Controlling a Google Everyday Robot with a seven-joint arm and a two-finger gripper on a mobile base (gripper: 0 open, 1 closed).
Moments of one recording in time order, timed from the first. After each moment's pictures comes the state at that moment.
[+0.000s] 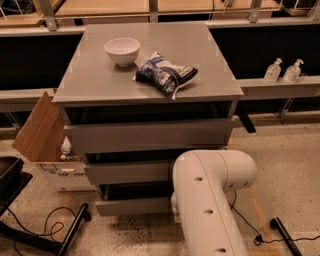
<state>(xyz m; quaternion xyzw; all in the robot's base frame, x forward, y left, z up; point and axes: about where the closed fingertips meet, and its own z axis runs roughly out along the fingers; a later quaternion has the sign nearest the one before) 0.590 -0.103 0.154 -0.67 0.74 -0.03 0.05</state>
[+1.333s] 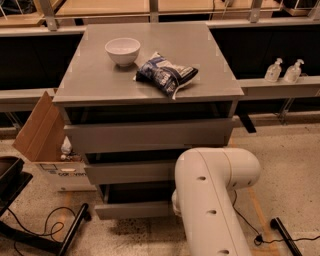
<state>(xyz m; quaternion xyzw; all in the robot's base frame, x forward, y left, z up) 0.590 -0.103 0.168 -0.67 0.74 -0.03 0.05</state>
